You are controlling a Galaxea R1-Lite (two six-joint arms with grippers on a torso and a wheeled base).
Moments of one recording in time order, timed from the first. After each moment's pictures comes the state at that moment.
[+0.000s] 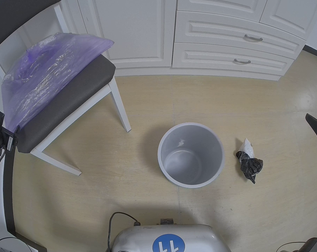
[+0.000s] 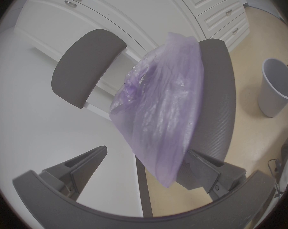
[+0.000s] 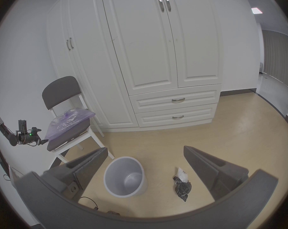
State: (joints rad) left arm 0.19 1.28 -0.50 -0.71 0.23 0.70; right arm 0.26 0.86 -0.54 -0.40 -0.06 0.09
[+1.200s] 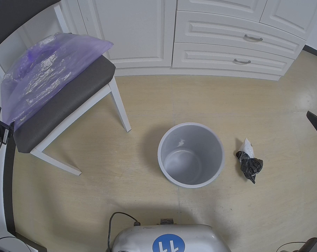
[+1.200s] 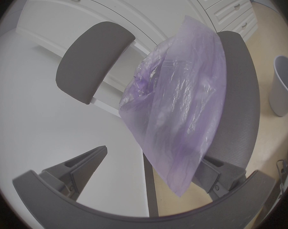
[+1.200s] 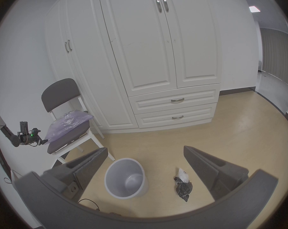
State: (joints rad) left arm 0.27 1.34 -0.57 -0.71 0.23 0.71; right arm 0.24 0.86 -0.55 -0.40 -0.05 0.11
